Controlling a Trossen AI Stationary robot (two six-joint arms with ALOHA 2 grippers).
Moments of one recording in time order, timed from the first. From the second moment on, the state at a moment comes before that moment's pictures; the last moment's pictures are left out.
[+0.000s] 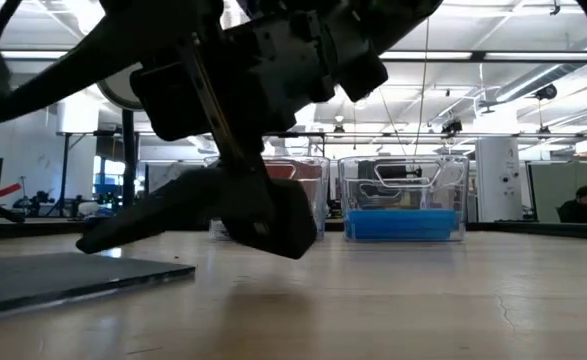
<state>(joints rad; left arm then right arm) -0.83 1.61 0.64 0.07 -0.03 -1.21 0.31 2.31 1.59 0.07 -0.41 1.14</state>
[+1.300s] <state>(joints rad) -0.74 1.27 0.43 -0.31 -0.49 -1.83 0.18 2.28 1.63 -0.18 -0.16 1.30</state>
